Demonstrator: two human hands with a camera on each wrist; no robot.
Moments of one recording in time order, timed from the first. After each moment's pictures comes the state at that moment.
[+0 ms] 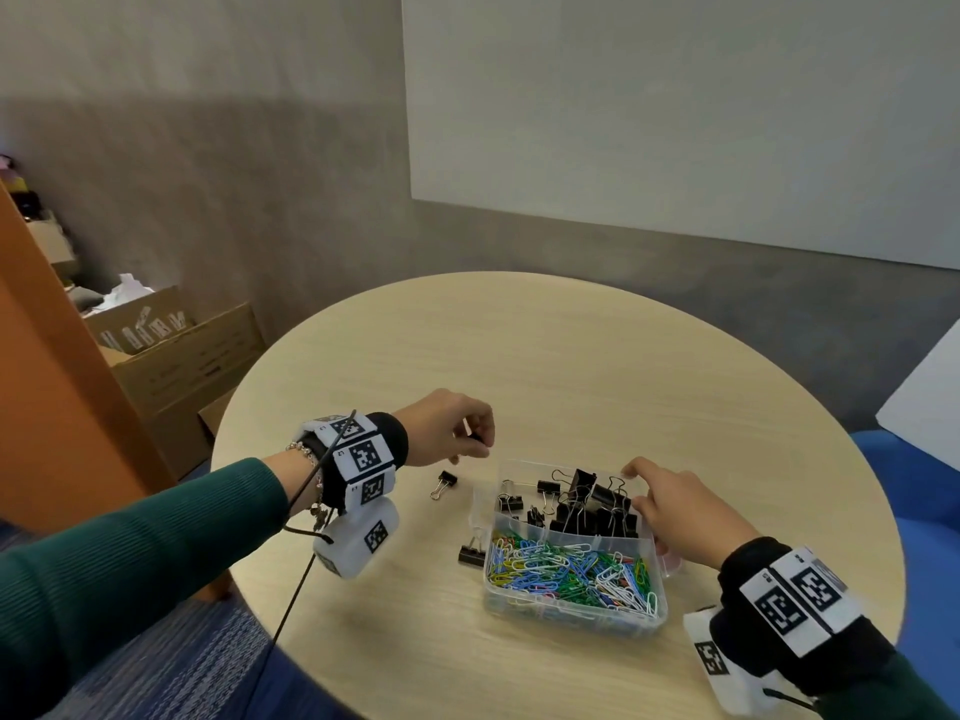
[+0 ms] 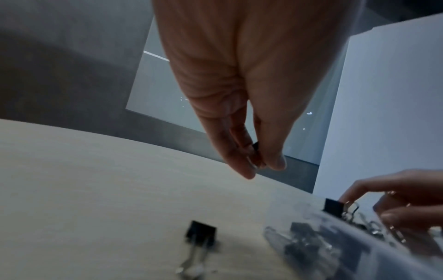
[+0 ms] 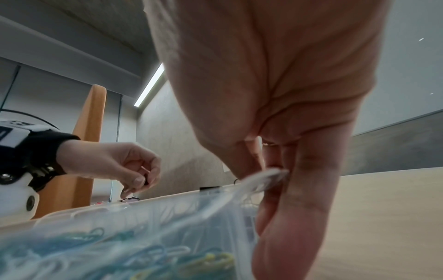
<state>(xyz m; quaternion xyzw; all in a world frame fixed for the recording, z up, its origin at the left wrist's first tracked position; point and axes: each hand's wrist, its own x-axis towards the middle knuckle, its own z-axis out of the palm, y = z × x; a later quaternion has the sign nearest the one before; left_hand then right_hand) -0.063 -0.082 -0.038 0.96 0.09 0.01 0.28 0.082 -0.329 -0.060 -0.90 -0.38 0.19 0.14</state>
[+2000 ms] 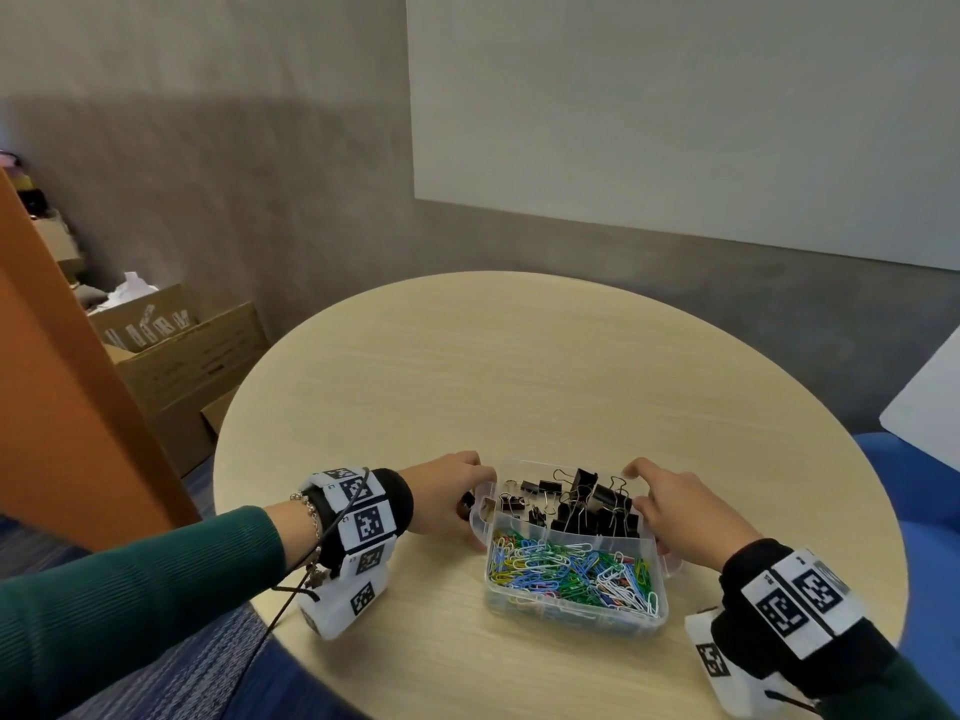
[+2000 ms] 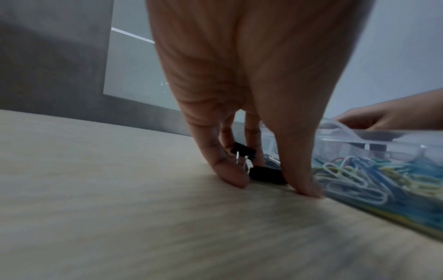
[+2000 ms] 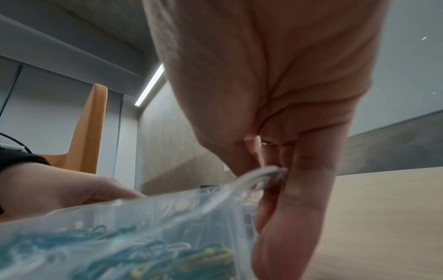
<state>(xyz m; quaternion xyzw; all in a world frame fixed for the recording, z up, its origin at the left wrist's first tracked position) -0.083 -0.111 -0.079 0.98 0.09 -0.12 0.15 0.079 -0.331 -0.057 -0.89 -0.39 0.18 0.14</state>
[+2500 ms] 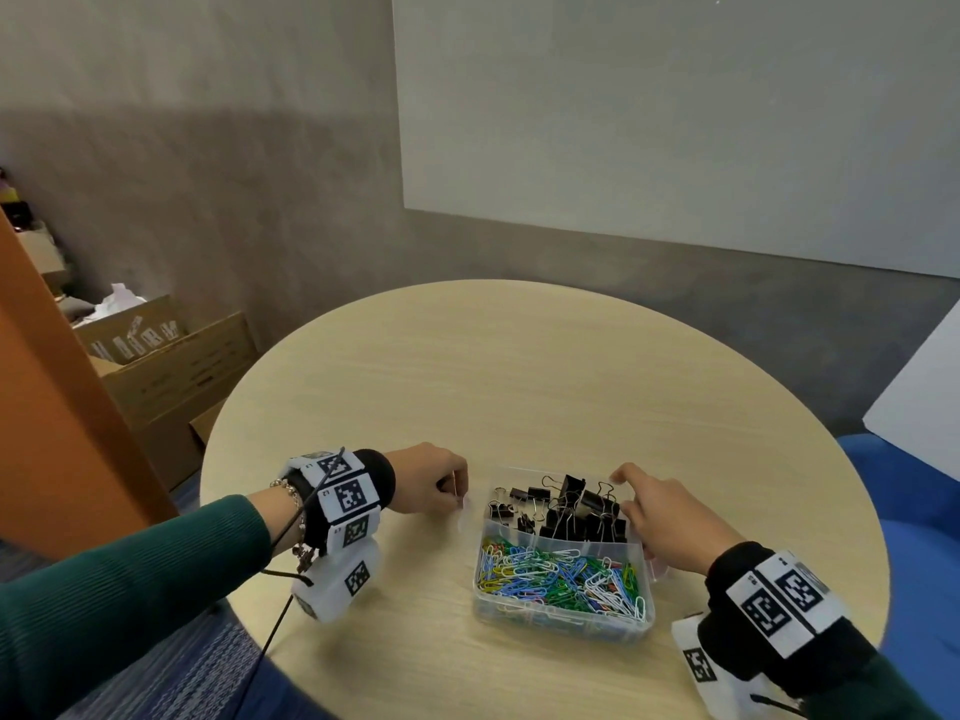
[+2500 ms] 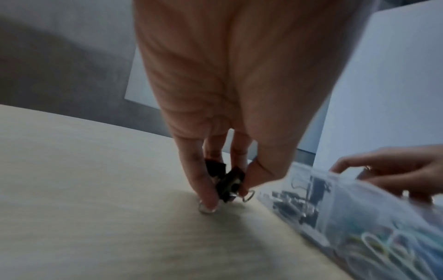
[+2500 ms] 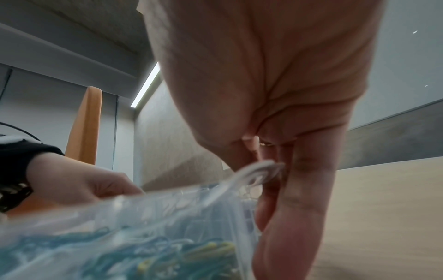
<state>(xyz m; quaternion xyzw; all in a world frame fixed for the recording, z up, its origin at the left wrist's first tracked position) -0.077 -0.095 -0.060 0.96 0.14 -0.14 0.17 0.079 -0.331 -0.060 -0.88 -0.40 0.19 0.15</state>
